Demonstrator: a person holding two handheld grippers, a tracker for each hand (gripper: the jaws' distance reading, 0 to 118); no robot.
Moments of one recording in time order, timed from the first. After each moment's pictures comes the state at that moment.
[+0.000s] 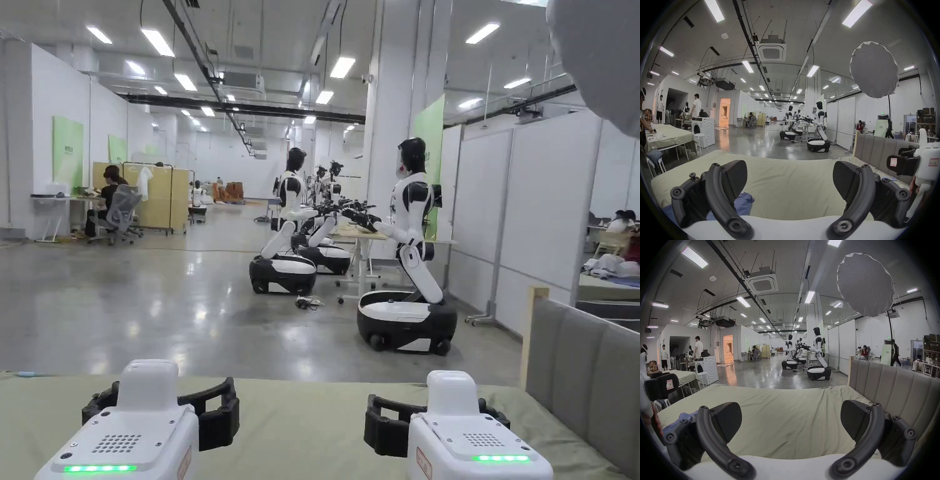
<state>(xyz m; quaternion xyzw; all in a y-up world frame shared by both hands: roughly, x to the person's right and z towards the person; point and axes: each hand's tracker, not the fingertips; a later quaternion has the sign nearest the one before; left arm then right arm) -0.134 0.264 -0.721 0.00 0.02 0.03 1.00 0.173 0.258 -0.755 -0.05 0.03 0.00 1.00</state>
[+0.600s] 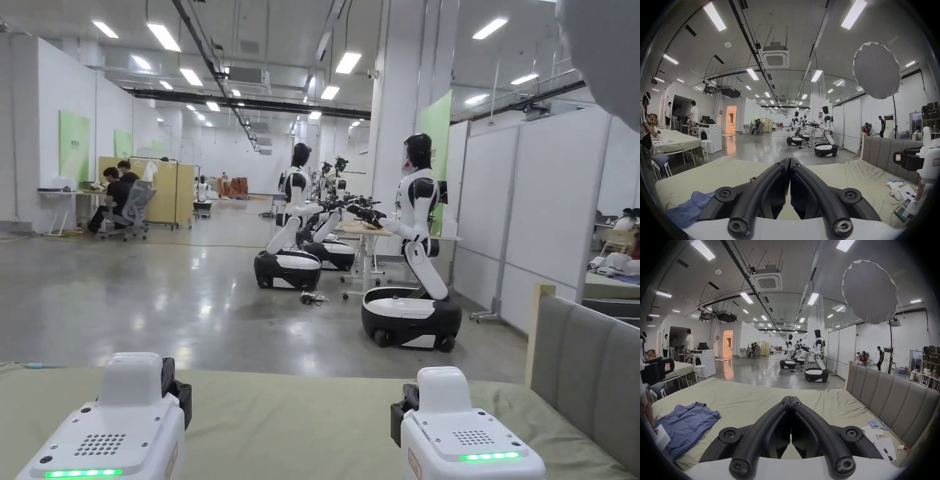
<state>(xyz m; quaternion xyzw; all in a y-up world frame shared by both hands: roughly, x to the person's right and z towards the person) -0.157 0.262 -0.706 0.03 0.05 0.03 1.00 0.147 0.268 -0.748 -0.05 0.03 0.04 1.00</state>
